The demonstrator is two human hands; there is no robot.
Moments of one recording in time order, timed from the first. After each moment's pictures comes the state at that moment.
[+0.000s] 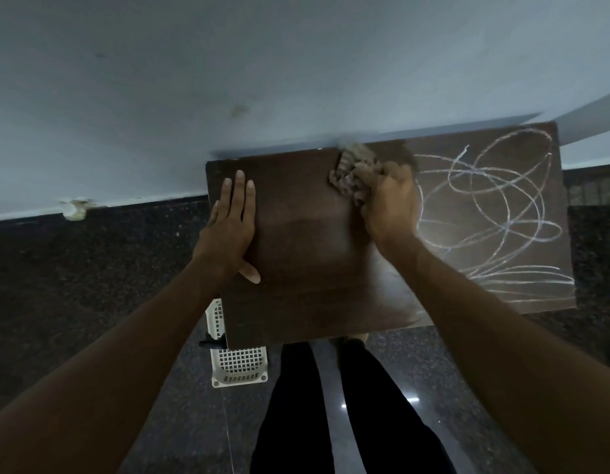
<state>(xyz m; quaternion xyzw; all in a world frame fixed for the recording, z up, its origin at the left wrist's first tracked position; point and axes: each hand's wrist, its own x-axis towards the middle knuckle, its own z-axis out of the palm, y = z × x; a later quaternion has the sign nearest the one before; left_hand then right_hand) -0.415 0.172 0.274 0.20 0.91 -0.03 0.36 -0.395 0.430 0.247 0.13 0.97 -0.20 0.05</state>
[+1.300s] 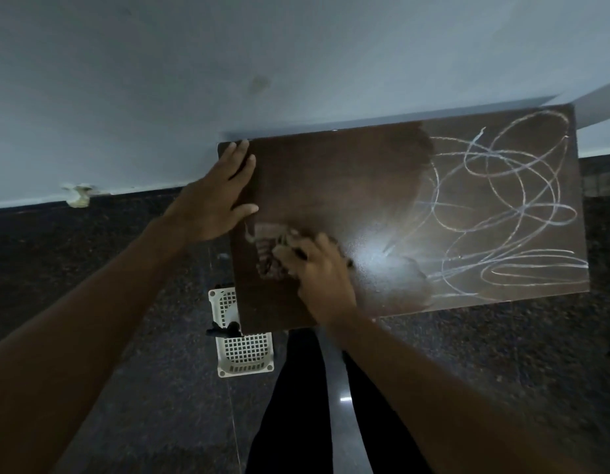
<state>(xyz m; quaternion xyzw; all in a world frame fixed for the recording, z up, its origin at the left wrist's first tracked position) -0.450 0.123 0.276 0.29 0.91 0.08 0.28 -0.291 0.300 0.250 -0.06 0.97 -0.23 0.08</state>
